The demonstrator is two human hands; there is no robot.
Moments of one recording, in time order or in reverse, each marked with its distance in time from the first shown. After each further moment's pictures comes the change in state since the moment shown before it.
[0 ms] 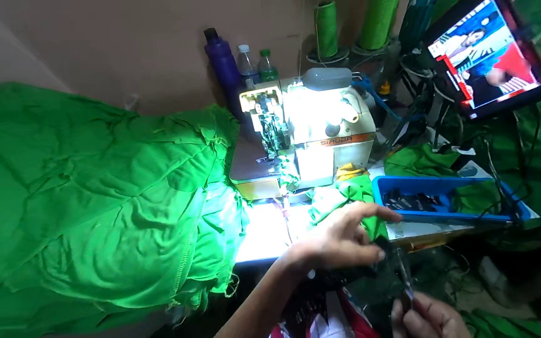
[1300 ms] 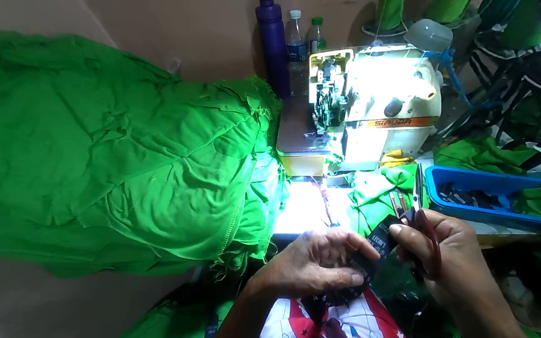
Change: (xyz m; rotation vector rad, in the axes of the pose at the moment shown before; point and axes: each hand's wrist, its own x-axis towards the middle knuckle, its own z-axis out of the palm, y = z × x) left_hand -0.123 -0.024 -0.005 -0.354 0.158 0.173; right_hand 0.078 -0.036 0.078 -0.135 0.089 -0.218
